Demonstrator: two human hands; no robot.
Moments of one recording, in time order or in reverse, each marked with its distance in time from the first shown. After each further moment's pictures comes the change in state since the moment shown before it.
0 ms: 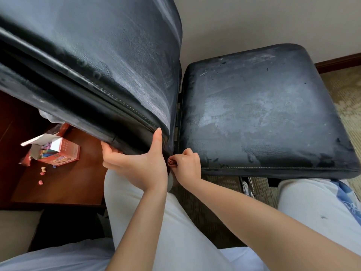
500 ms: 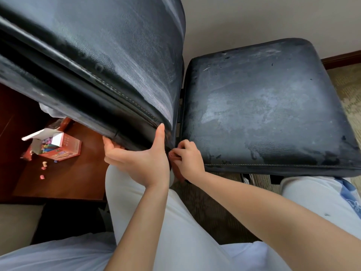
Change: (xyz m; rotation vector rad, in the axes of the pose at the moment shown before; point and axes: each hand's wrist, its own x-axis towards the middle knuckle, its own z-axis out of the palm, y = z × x) left_hand 0.002 -0.002 -0.001 0.018 0.003 0.024; right_hand 0.011 0.012 0.000 0.082 -0.104 -0.087
